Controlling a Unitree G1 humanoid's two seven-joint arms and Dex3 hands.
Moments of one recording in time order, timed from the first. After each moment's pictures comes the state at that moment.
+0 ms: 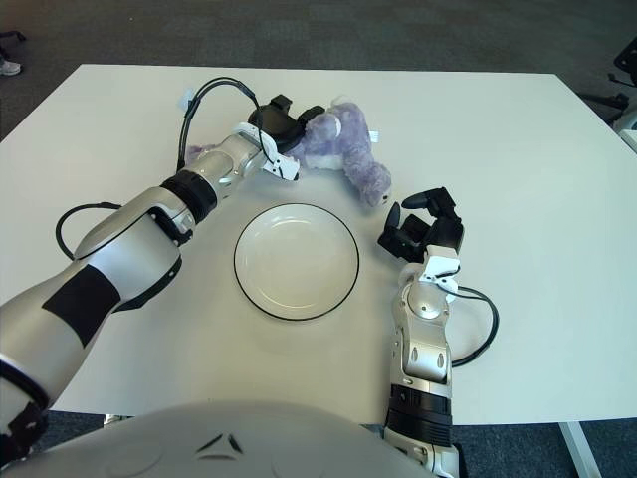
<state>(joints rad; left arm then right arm) -1.17 0.04 -0.79 1.17 0.94 -0.12 0.09 0.10 0.09 -0.17 -0.25 -0.10 0.12 -0.32</state>
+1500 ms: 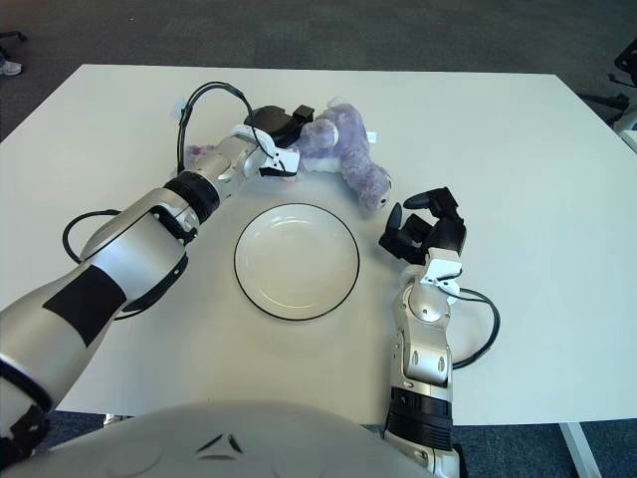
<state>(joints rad) -1.17 0.01 -0.69 1.23 0.79 -0.15 0.10 0.11 0.09 -0.17 -0.26 -0.10 0.09 -0.32</state>
